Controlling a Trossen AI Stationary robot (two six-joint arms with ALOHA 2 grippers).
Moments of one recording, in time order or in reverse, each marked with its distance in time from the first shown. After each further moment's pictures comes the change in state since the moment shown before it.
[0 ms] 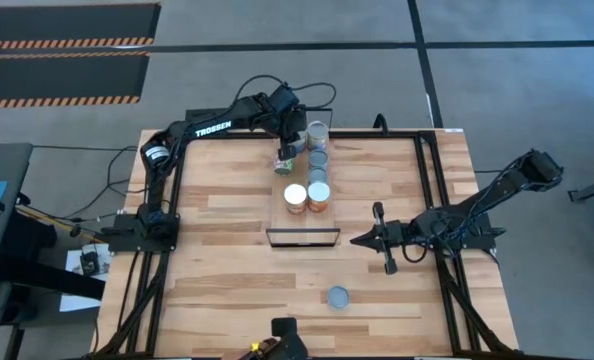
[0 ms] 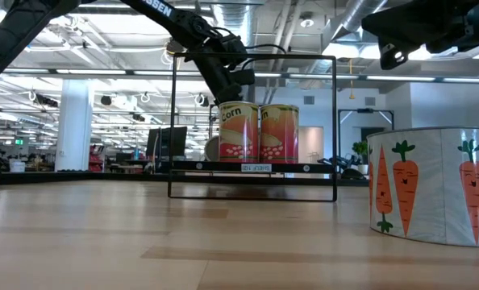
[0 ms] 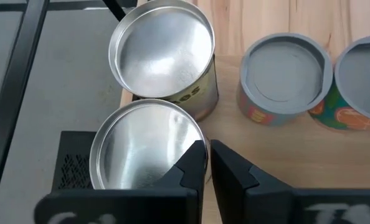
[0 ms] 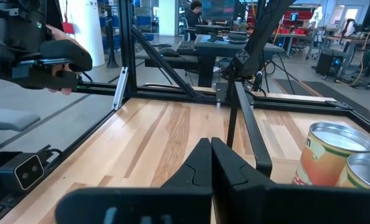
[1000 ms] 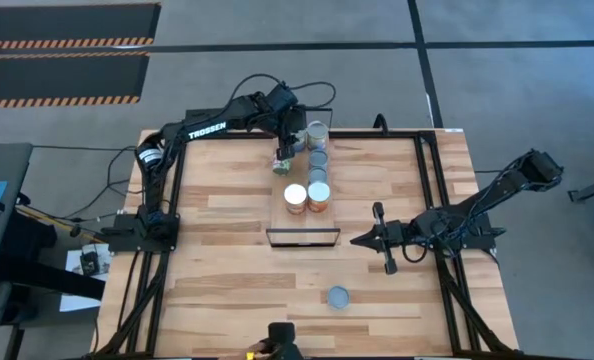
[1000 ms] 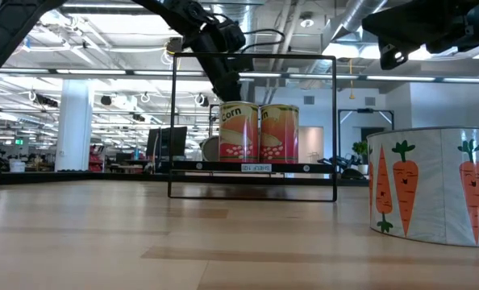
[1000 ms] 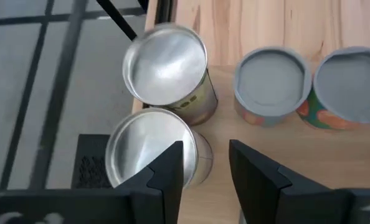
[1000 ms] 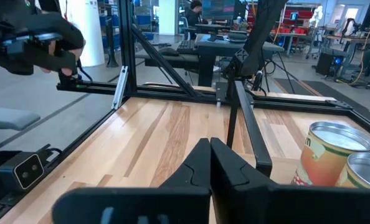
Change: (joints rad) left arm -0.024 -0.062 -0.001 -0.027 -0.048 0.007; right arm 0.000 0.000 0.000 -0.003 0.000 0.000
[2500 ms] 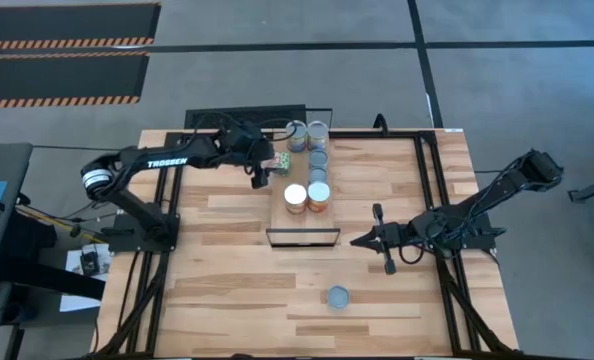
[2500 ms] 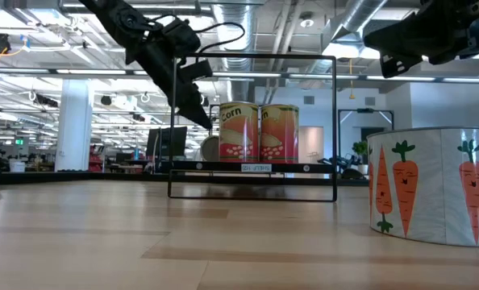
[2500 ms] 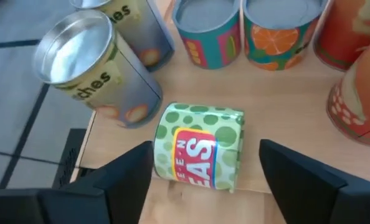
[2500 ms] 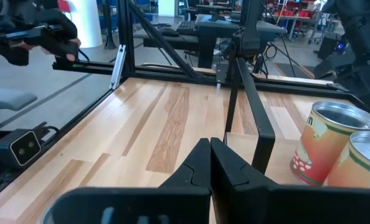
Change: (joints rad) left arm -0.036 -0.434 -0.793 0.525 -0.015 -0.077; right arm -0.002 0.000 0.000 -0.083 0.000 0.008
